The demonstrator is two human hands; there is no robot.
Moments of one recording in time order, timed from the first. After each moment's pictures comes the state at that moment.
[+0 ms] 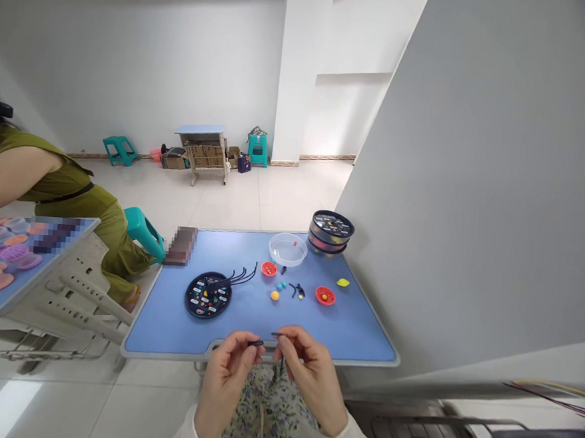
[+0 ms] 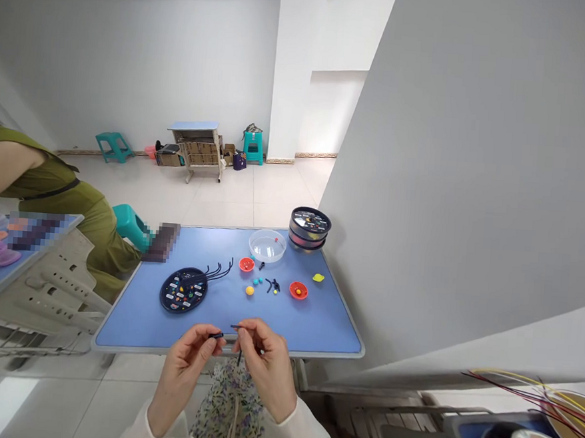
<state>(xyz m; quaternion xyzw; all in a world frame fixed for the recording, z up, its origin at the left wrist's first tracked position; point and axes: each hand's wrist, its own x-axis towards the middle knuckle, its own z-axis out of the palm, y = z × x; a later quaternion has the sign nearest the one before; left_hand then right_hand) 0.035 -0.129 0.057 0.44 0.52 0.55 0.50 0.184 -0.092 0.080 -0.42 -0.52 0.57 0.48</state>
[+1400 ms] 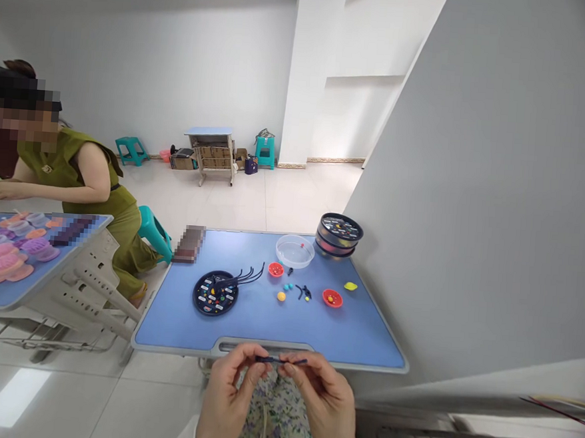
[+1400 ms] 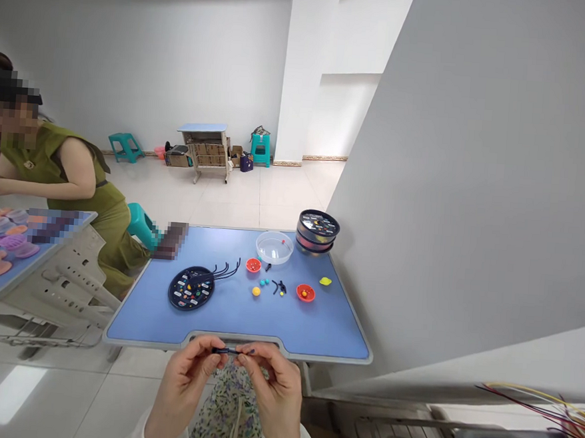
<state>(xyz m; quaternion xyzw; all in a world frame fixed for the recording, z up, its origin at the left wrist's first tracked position) 0.031 -0.149 0.055 0.51 0.53 0.51 0.45 0.184 -0.122 0.067 -0.39 -0.52 0.48 0.59</state>
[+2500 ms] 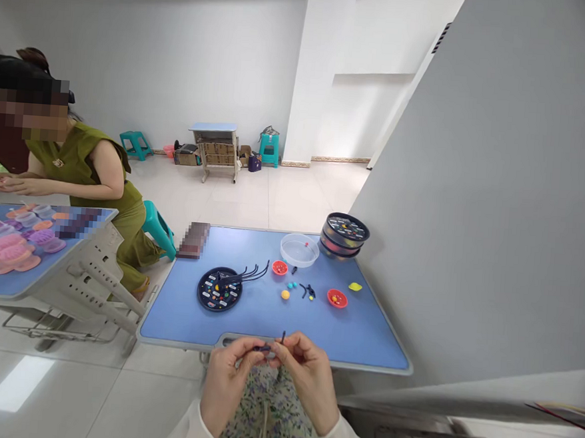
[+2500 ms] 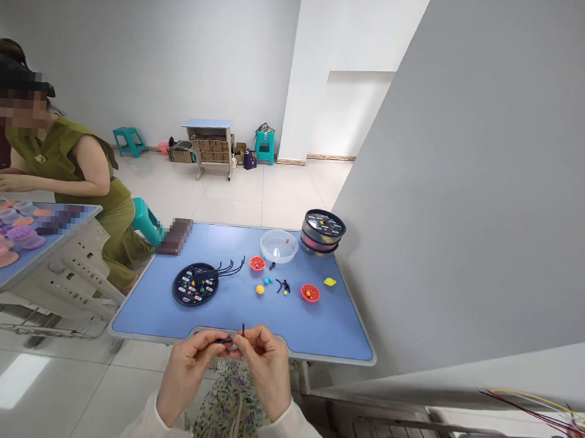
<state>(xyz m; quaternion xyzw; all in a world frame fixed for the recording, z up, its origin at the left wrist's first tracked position) 0.017 -0.137 0.047 0.51 0.56 0.49 0.42 0.162 -0.102 0.063 -0.44 -0.47 0.61 0.47</state>
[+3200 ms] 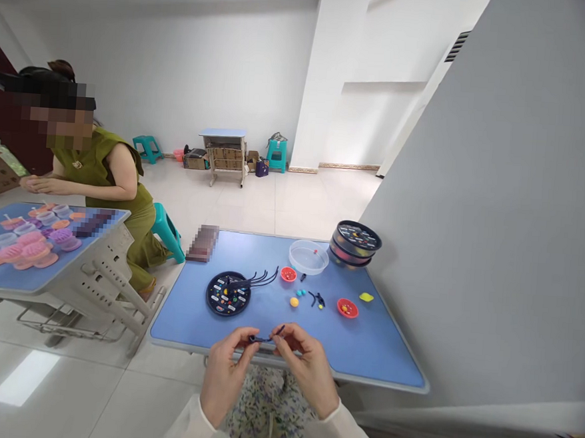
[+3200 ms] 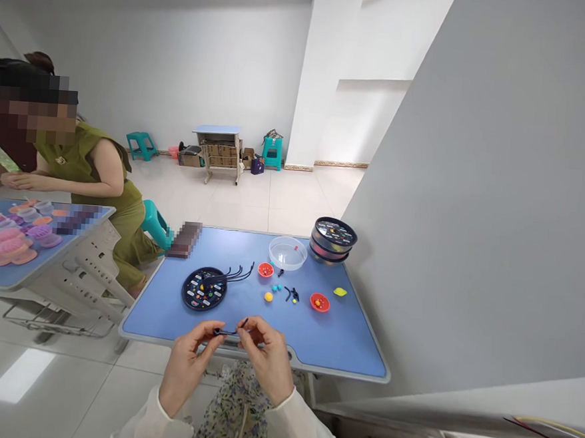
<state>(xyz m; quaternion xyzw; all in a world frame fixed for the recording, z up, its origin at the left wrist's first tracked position) -0.002 -0.128 0.046 0.52 0.62 0.50 0.32 0.152 -0.073 0.059 -0.42 -0.62 0.51 0.43</state>
